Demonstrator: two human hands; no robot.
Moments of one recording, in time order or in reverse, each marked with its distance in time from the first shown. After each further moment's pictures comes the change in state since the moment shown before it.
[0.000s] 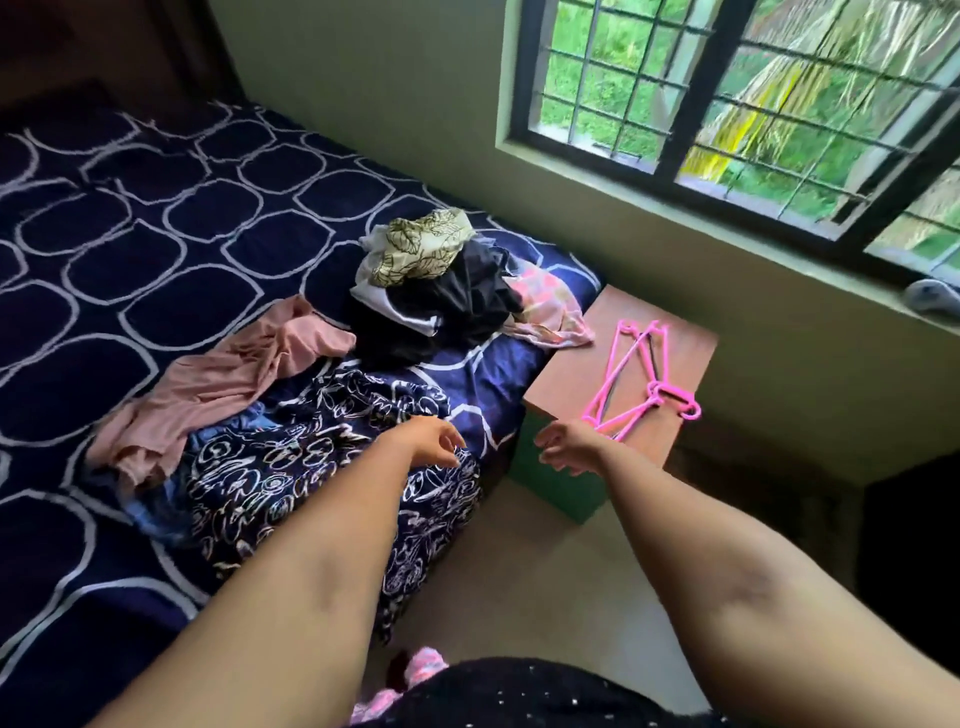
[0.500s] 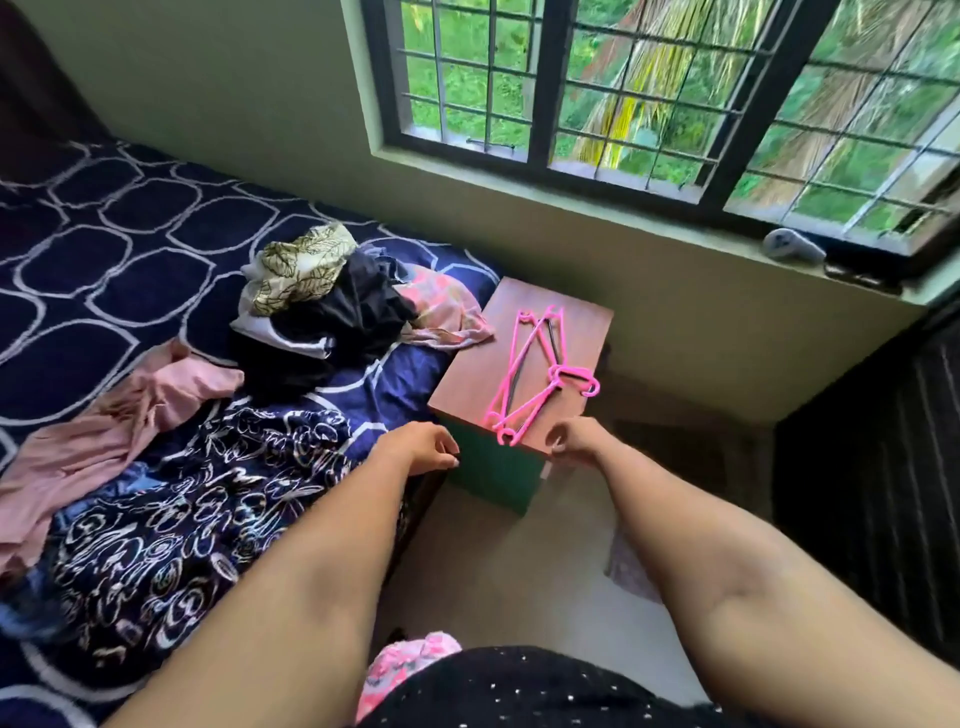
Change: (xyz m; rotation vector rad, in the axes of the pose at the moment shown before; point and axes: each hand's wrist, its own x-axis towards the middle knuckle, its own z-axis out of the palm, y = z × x) left_hand 0.059 0.157 0.056 0.251 0.027 0.107; right_hand -0.047 0.165 -0.070 -0.085 0.134 0.125
